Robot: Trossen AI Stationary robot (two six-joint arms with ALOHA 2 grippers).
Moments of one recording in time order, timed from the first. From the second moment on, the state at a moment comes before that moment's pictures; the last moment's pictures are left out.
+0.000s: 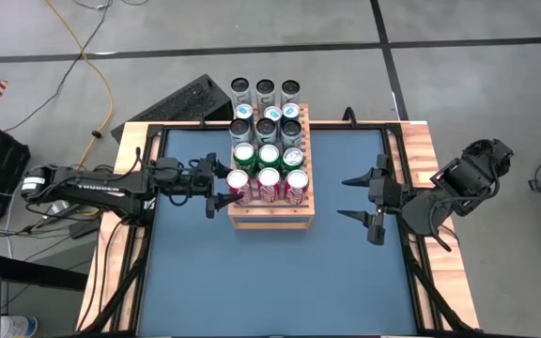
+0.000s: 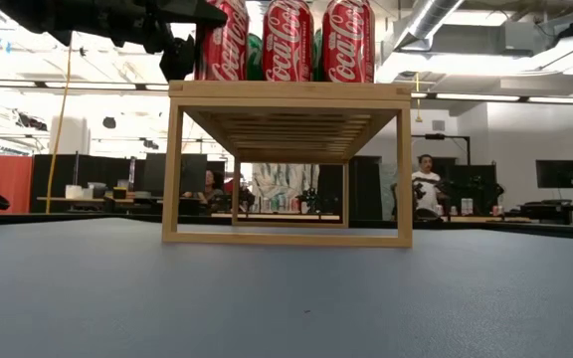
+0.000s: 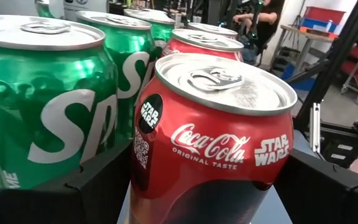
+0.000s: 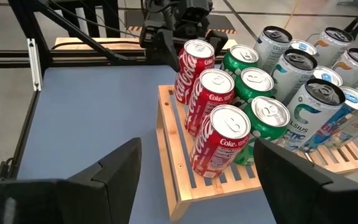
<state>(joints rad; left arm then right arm) 0.11 0.96 0.52 0.41 0.02 -0.19 0.62 1.30 1.75 -1.16 0.76 0.41</state>
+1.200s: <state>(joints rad) 0.09 0.95 0.52 0.41 0.01 -0.11 0.62 1.30 1.75 -1.16 0.76 0.41</state>
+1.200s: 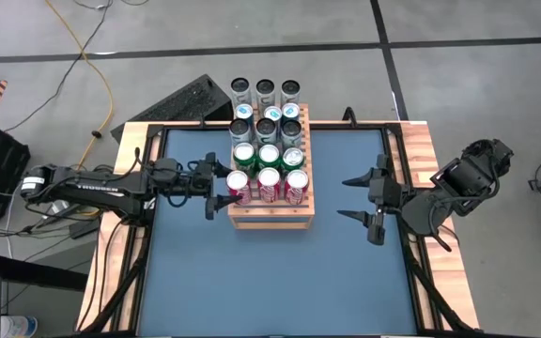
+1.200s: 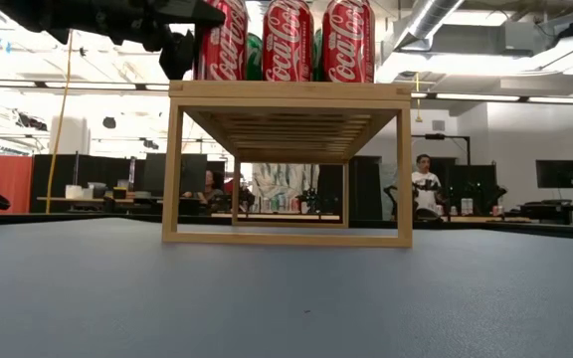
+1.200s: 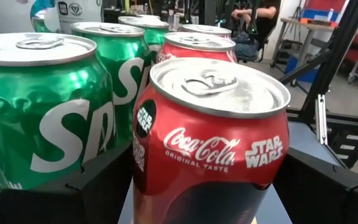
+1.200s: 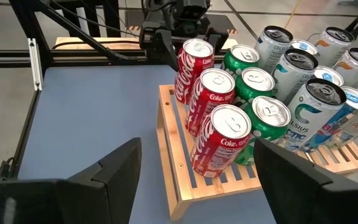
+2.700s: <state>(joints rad) 0.08 0.85 0.56 0.23 -0.04 -0.12 0.62 1.30 1.73 -1.17 0.69 0.44</state>
